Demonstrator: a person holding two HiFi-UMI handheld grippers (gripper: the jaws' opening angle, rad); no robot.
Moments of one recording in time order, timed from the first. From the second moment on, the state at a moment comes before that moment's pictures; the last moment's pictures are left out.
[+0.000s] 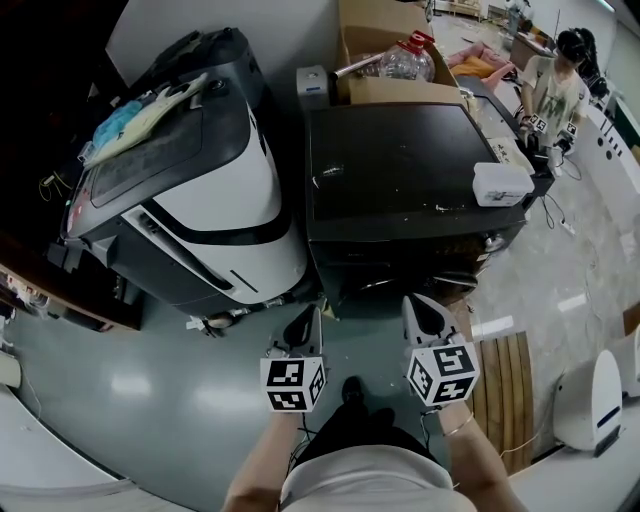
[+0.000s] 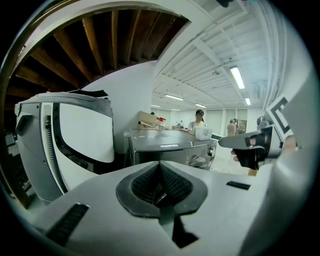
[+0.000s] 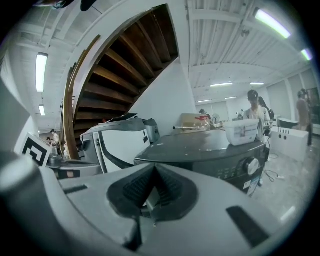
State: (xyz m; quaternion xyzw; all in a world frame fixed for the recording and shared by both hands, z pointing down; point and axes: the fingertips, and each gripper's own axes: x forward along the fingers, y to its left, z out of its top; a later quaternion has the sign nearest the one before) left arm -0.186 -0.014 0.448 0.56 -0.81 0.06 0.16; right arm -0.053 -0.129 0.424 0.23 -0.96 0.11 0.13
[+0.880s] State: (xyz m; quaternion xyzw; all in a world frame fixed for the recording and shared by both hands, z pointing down) left arm -0.180 0.006 0.433 0.57 -0.81 0.04 0.14; right arm -0.036 -0.116 0.414 0.25 -0.96 0.09 0.13
